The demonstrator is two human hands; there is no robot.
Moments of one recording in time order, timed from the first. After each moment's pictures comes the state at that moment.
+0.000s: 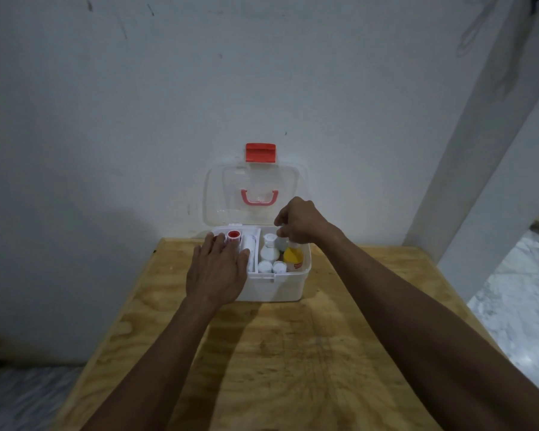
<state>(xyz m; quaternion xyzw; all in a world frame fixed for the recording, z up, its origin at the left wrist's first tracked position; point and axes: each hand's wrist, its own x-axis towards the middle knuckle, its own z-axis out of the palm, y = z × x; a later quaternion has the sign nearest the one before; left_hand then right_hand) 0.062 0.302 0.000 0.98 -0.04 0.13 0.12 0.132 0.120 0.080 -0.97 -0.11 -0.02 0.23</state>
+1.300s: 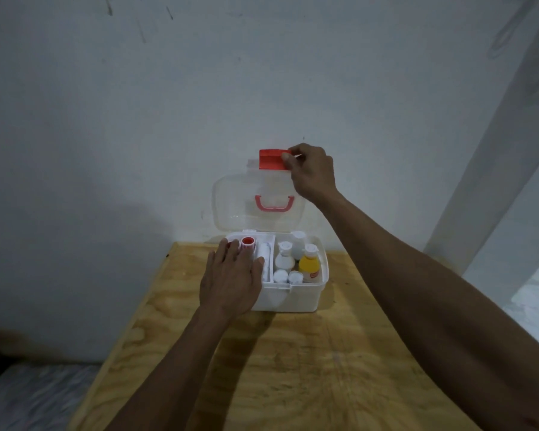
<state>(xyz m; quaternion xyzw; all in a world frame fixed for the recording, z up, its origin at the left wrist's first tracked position) 0.064 0.303 -0.005 0.98 -0.05 0.15 0.13 0.176 0.148 0.143 -0.88 -0.06 -0.24 0.41</state>
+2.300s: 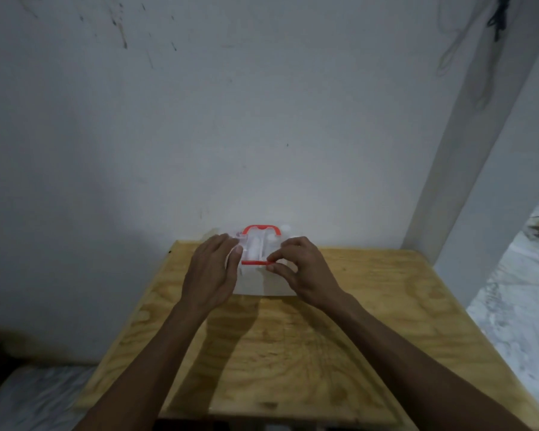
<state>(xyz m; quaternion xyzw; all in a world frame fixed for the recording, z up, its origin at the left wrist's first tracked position) 0.017 0.317 0.011 0.93 -0.09 0.27 0.25 0.022 0.107 0.027 -0.89 -0.25 -0.21 0.32</state>
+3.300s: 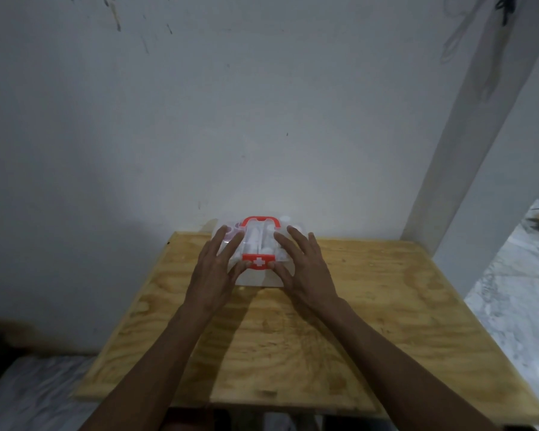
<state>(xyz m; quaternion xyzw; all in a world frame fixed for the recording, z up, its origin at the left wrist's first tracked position) 0.020 0.316 -0.016 0.93 -0.09 0.21 0.28 0.027 0.110 -0.016 -0.93 -0.14 -0.18 0.28</state>
